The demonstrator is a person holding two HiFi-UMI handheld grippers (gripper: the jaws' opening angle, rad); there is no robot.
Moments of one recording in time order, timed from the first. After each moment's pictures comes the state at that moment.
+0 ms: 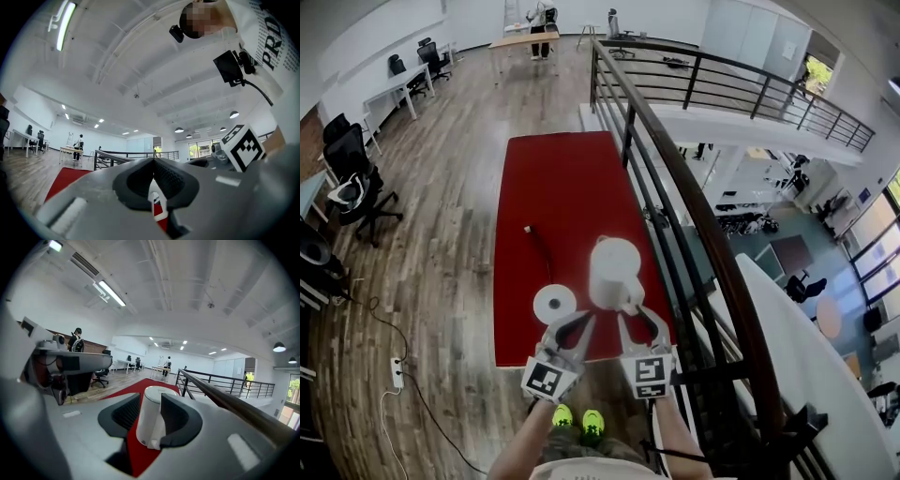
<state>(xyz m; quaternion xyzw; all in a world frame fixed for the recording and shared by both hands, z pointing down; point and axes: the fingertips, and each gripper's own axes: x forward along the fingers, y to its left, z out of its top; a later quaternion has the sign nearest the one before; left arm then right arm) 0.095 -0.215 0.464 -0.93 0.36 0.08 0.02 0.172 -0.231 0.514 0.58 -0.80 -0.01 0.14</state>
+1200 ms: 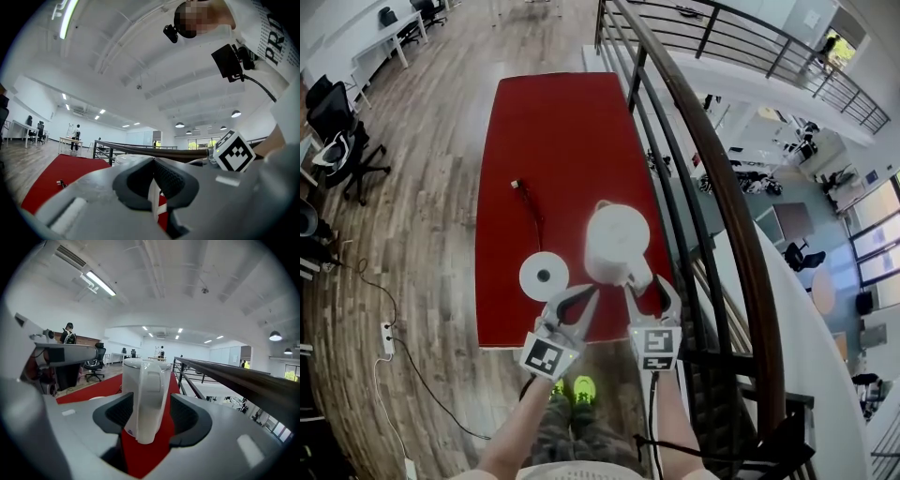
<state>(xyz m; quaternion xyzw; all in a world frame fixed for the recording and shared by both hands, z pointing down) 0.114 -0.258 0.535 -0.93 0.36 0.05 -0.02 0.211 -0.281 0.601 0.60 -0.78 0.05 0.16</state>
